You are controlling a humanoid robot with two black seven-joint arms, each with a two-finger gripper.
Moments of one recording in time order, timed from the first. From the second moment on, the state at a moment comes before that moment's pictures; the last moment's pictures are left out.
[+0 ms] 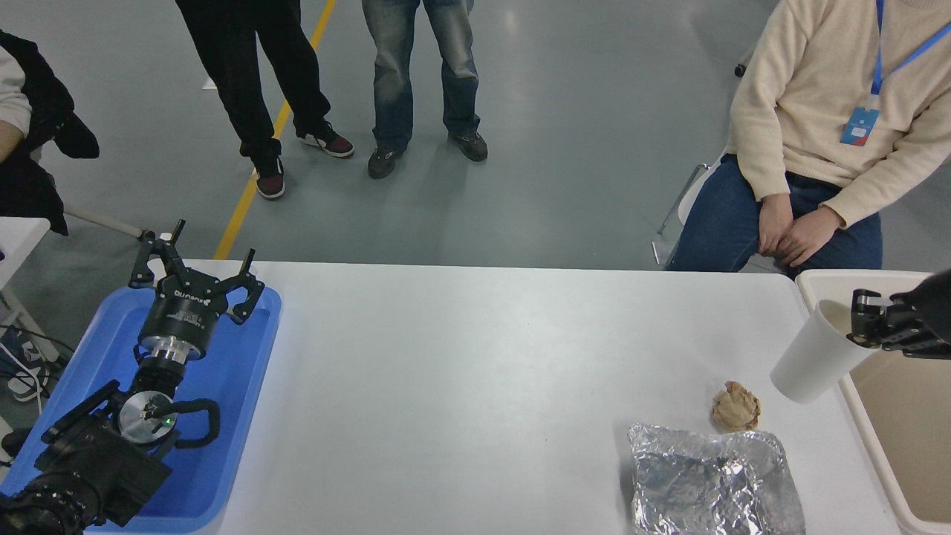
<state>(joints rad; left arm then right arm) -0.60 0.23 -0.93 -0.31 -0.13 -0.76 -0.36 2.24 -0.67 -1.64 1.47 -0.24 0.51 0.20</state>
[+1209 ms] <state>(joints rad) -0.60 0.23 -0.93 -0.31 -0.13 -0.76 -0.36 2.71 -0.64 -1.98 1.52 -0.23 0.57 0.20</state>
